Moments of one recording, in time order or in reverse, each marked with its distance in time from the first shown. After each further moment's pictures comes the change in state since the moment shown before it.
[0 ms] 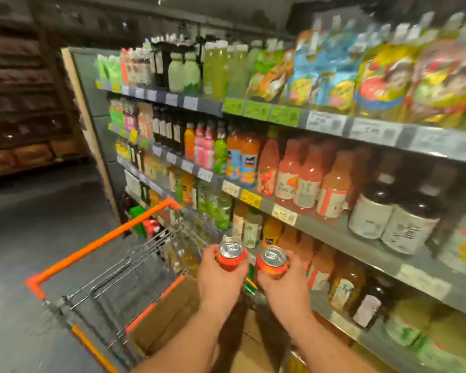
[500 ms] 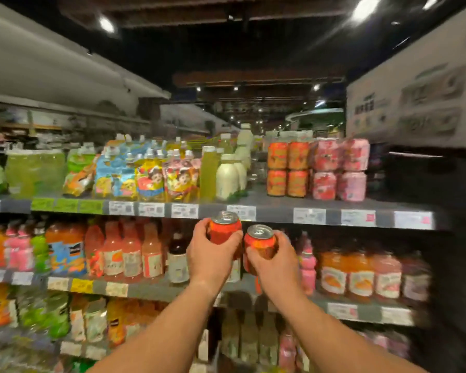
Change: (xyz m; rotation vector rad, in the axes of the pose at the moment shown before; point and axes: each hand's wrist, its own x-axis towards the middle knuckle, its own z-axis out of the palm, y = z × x) left_hand -0.222 0.292 0.154 -0.374 -0.432 0.461; right_hand -0.069 -0.075 -0.384 -0.061 0.643 -0.178
